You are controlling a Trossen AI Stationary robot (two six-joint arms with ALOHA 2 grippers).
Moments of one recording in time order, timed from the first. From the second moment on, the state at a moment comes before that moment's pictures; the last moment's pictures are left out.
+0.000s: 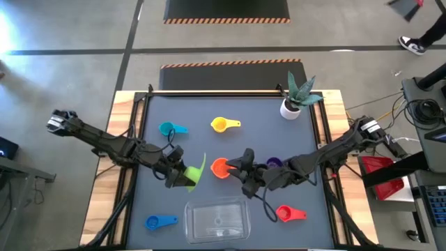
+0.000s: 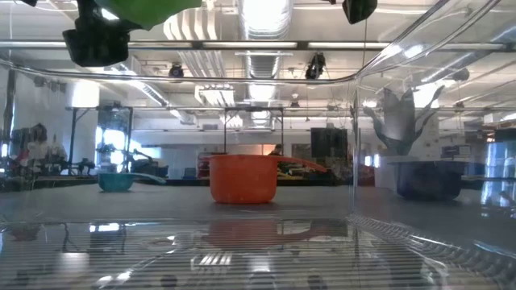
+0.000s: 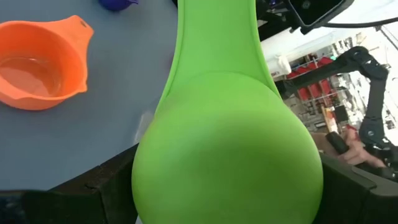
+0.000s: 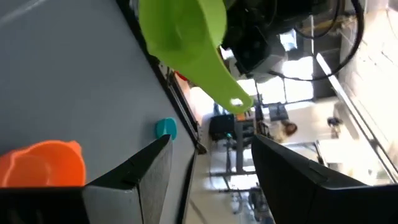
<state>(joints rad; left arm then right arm) -0.34 0.98 0.64 -0.01 0.02 -1.05 0.42 1.56 1.10 0.17 0.66 -1.07</state>
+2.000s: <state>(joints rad) -0.24 1.38 0.64 0.65 0.27 -1.22 0.41 1.66 1.08 0.26 0.64 -1.45</state>
